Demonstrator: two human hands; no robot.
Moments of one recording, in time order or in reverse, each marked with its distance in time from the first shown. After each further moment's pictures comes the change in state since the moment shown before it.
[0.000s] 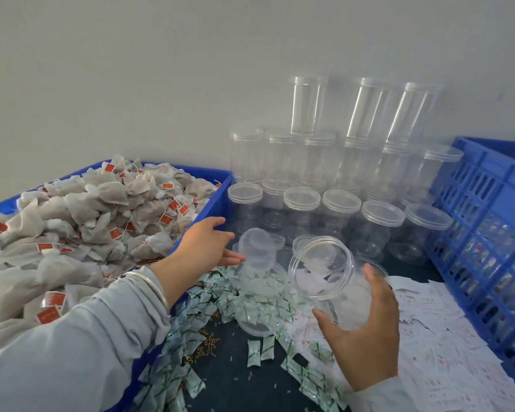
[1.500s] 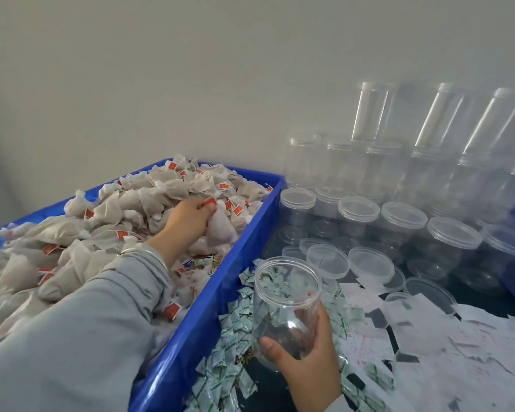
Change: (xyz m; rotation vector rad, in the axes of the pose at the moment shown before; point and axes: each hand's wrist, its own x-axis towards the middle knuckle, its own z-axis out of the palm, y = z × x) left_hand 0.044 -0.008 -0.123 0.370 0.435 0.237; right_hand -0.059 -0.094 0.065 0.736 -0.608 0.467
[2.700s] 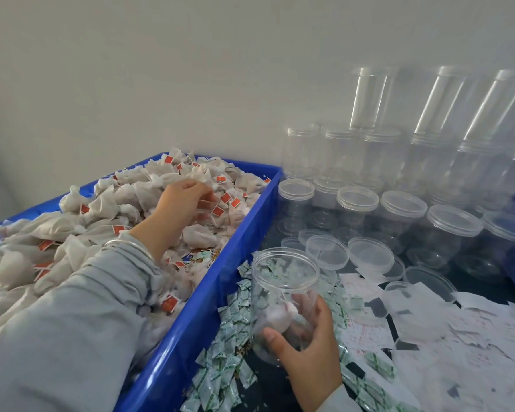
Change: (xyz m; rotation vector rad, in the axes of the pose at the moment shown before) left_hand -0.016 0.025 -0.015 -0.348 -0.040 -0.028; right_hand 0.000 0.004 -0.001 0.012 0.022 0.035
